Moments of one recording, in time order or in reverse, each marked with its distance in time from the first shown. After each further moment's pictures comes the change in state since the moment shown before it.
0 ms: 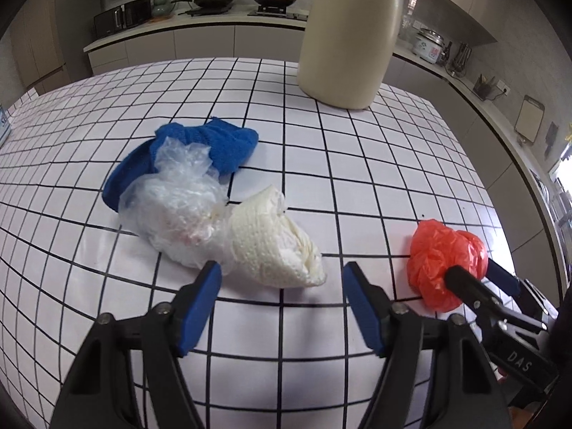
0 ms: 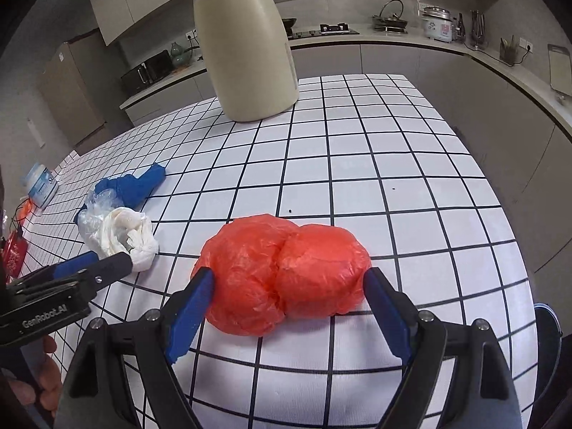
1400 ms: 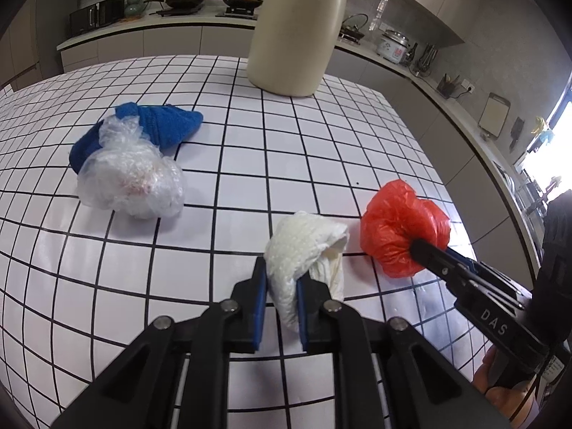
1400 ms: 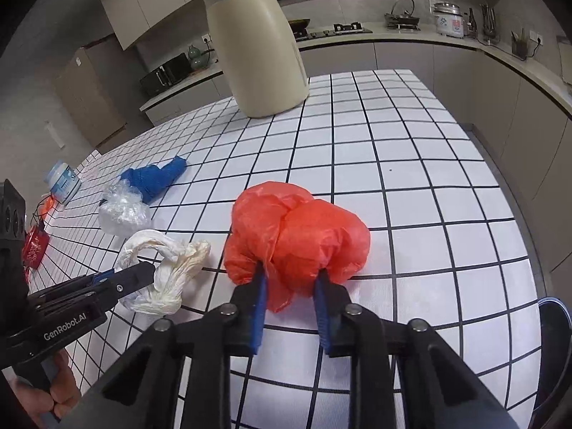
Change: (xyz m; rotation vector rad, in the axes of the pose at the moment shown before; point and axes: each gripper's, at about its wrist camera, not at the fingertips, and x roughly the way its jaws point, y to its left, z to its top) left arm -0.027 -0.029 -0.036 0.037 -0.012 -0.159; right arm -0.027 -0.013 -0.021 -0.001 -0.013 0.089
